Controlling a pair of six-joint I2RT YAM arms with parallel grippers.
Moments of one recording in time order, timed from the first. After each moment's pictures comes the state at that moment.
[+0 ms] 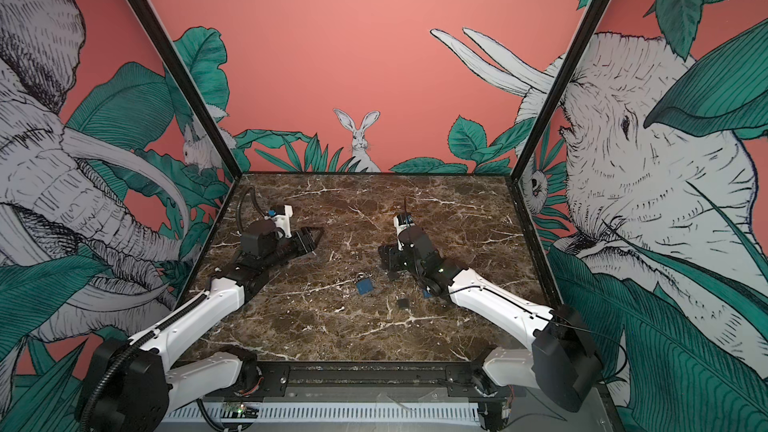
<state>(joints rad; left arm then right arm) -0.32 1.13 0.62 0.12 0.26 -0.68 0.72 1.26 0.82 -0.16 0.11 0.40</state>
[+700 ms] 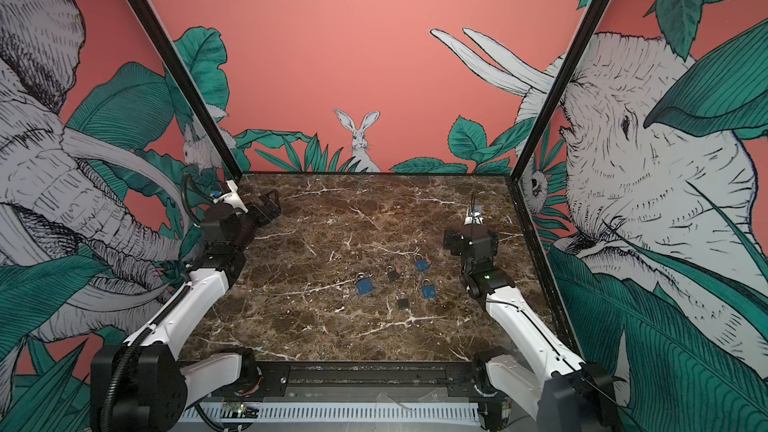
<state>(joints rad) -0.04 1.15 0.74 0.24 0.03 -0.44 0.24 1.04 0.63 -0.02 0.42 0.08</state>
